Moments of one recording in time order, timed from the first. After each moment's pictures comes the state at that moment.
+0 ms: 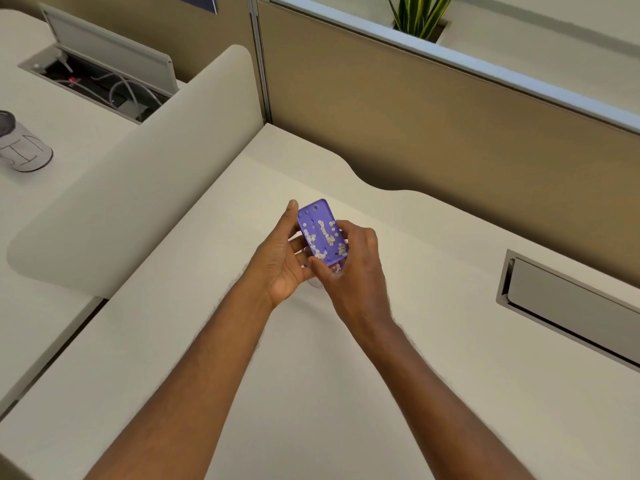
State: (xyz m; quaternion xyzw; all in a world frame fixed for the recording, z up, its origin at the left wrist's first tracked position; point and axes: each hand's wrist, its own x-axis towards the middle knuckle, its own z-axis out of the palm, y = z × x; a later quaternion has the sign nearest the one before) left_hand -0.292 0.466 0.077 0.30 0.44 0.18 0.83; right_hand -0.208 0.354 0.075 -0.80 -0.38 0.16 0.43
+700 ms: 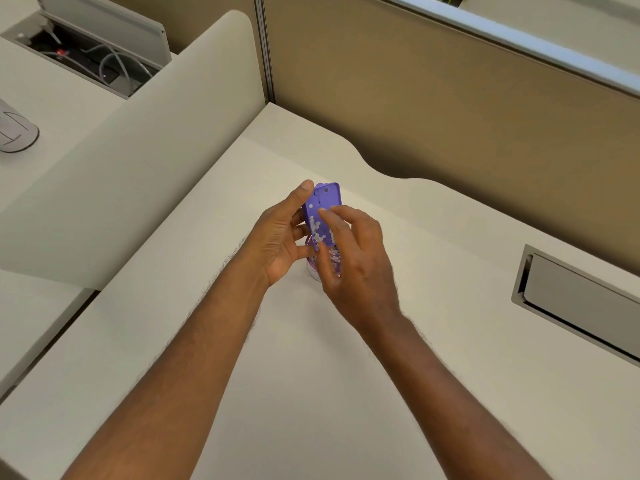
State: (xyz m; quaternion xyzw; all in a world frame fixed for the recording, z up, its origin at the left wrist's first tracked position) left_hand -0.281 0.493 0.069 0.37 0.46 0.18 0.79; right_hand -0.199 0.364 0.058 -0.76 -0.54 -0.02 0.35
